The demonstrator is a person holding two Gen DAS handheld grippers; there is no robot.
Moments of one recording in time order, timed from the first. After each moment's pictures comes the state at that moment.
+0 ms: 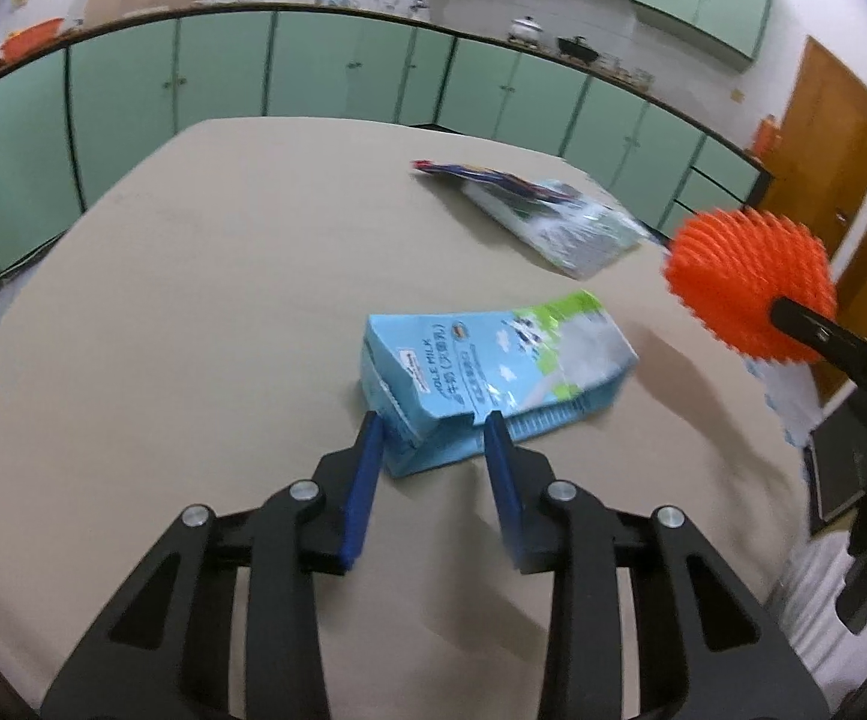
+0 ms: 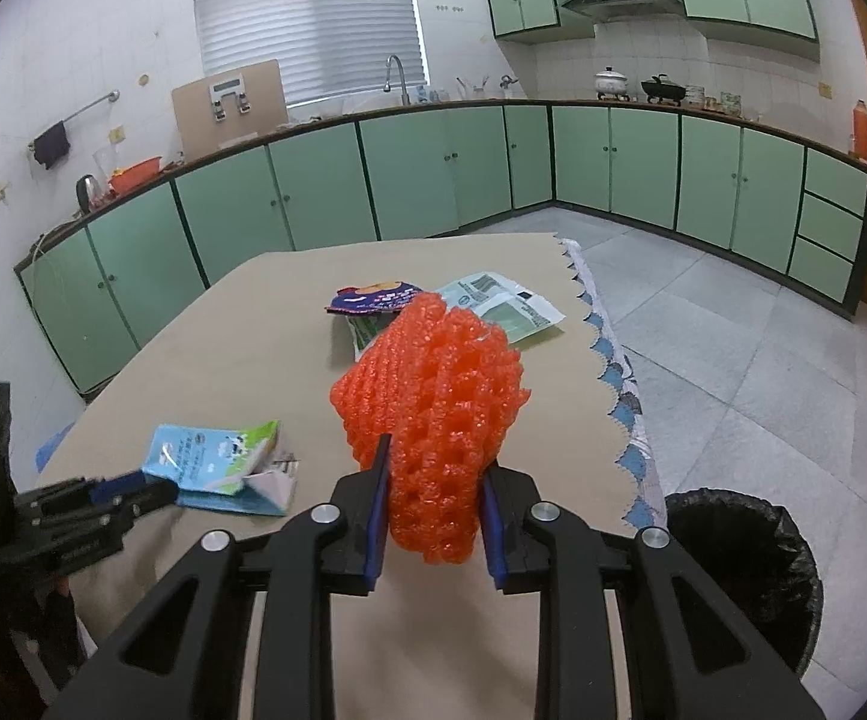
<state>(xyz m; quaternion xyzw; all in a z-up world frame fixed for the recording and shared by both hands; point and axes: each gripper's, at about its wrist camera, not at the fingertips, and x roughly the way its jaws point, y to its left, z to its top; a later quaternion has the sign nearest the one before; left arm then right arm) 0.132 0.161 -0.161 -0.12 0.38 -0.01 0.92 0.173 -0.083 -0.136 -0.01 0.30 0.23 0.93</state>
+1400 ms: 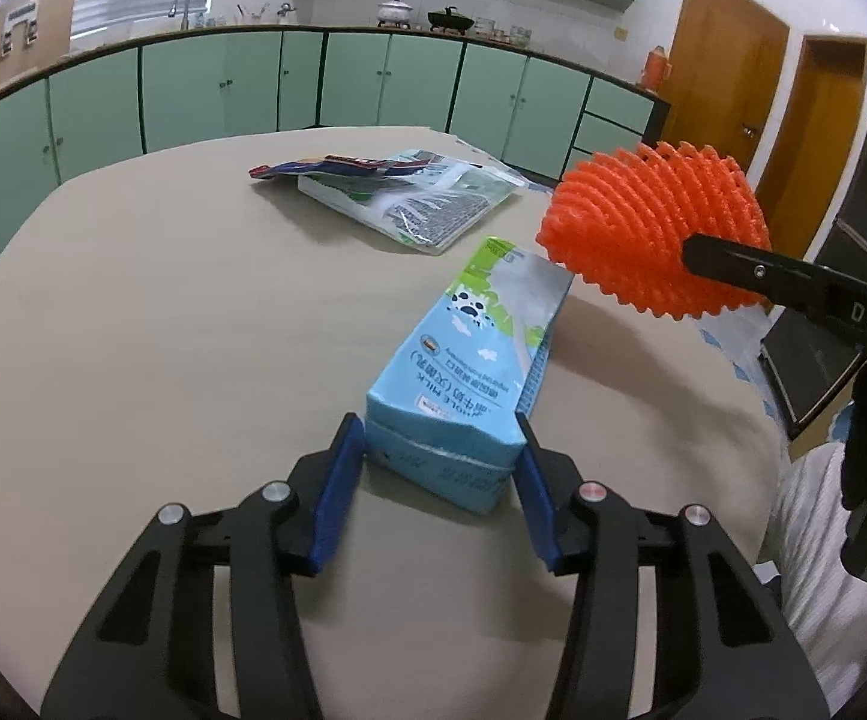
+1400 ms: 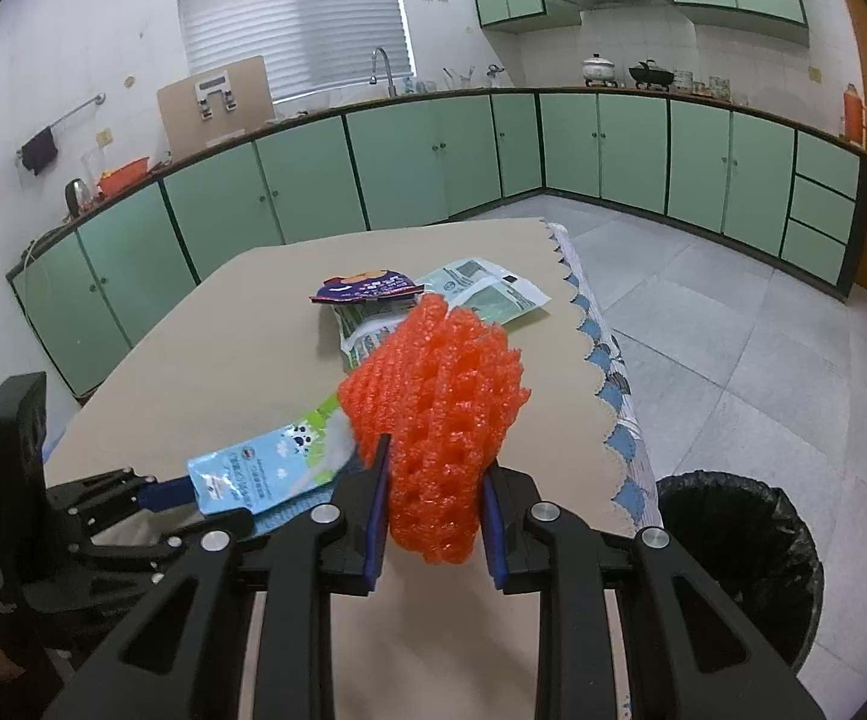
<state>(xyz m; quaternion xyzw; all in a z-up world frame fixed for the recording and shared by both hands) 0.174 0.111 -0.176 -0.04 0.38 -0.12 0.92 0.173 -0.083 -0.143 0.01 0.32 0.22 0.92</state>
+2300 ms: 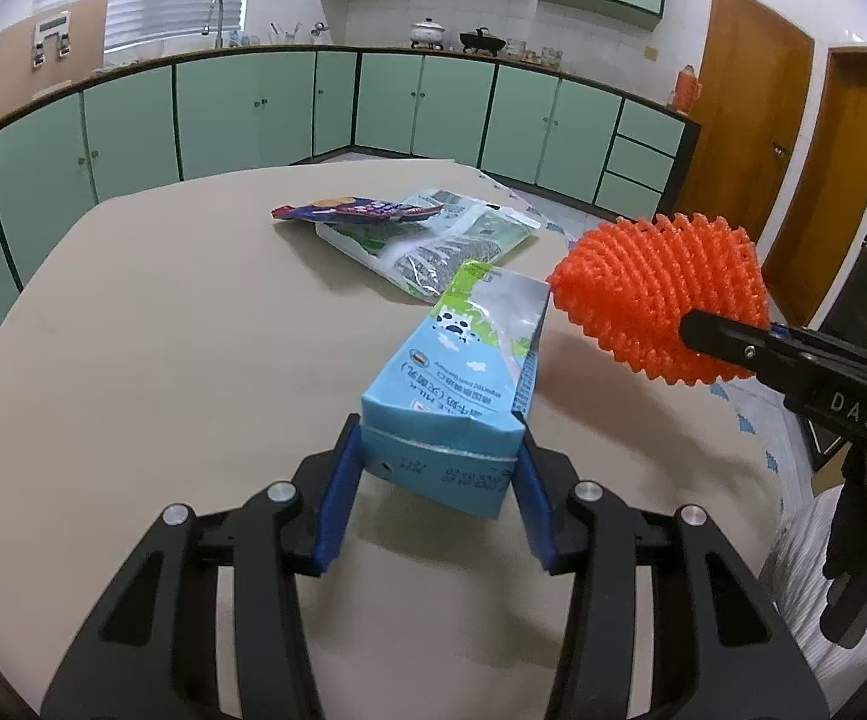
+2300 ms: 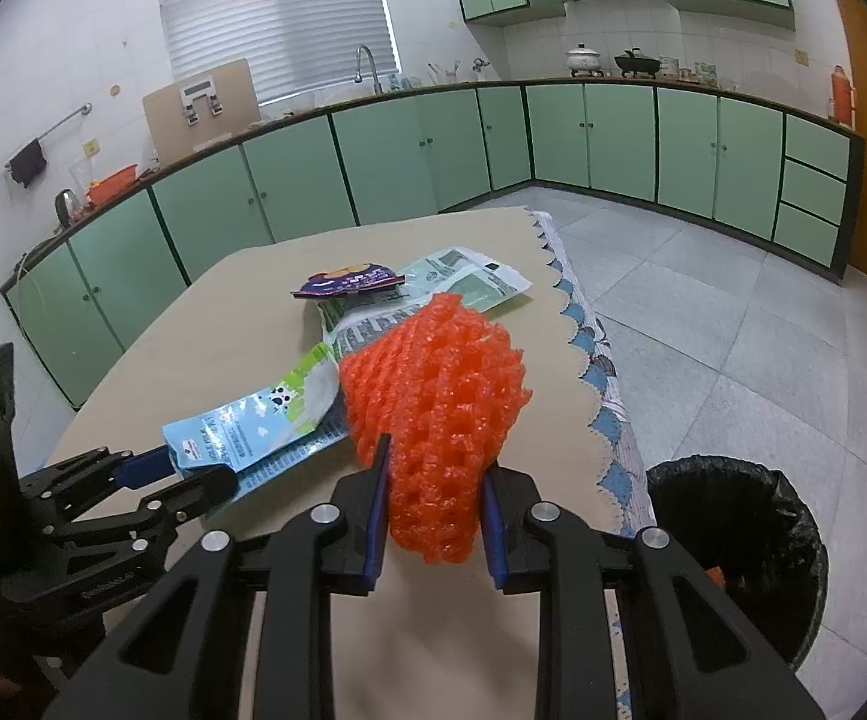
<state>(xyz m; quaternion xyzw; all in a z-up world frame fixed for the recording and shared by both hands) 0.172 0.098 -0.150 -0.04 0.35 -0.07 0.93 0.173 -0.087 -0.147 0.02 0.33 0.21 0.92</state>
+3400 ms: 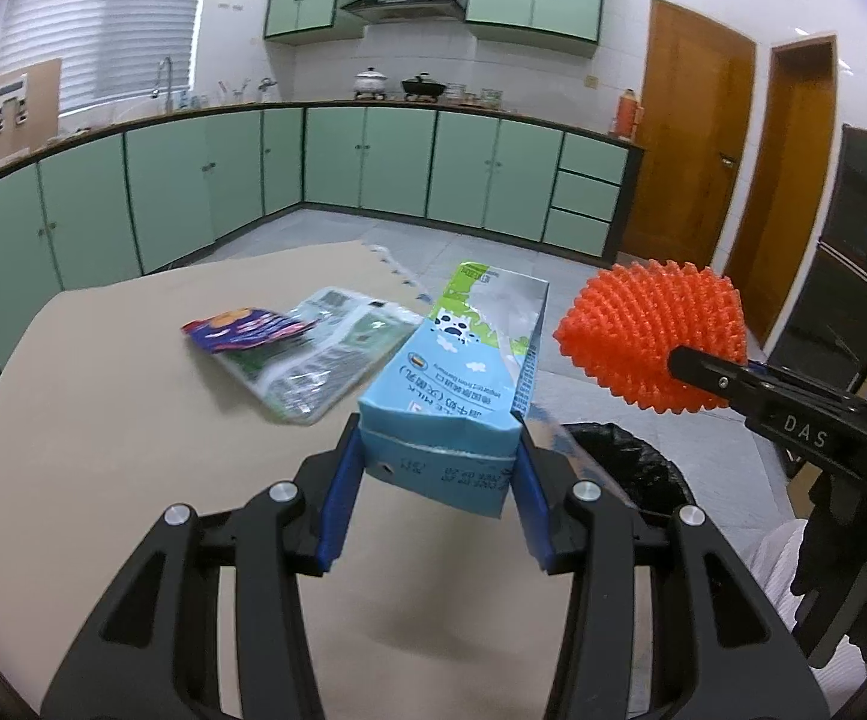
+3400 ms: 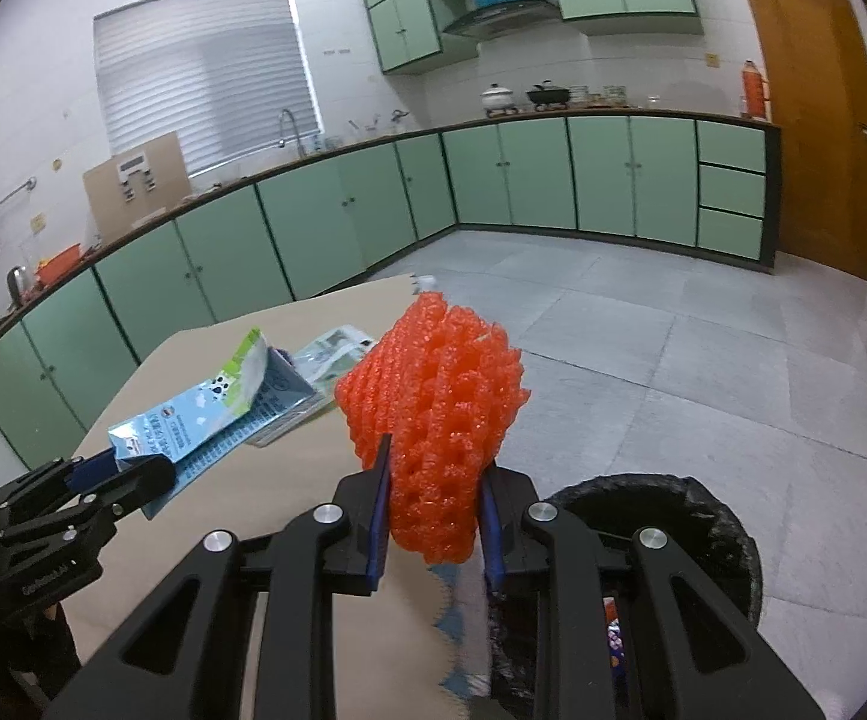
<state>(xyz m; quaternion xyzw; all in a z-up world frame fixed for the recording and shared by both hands) 0.178 0.023 -0.093 -0.02 0.29 -0.13 0.95 0.159 -0.179 -0.113 0.07 0.28 0.12 0.95</state>
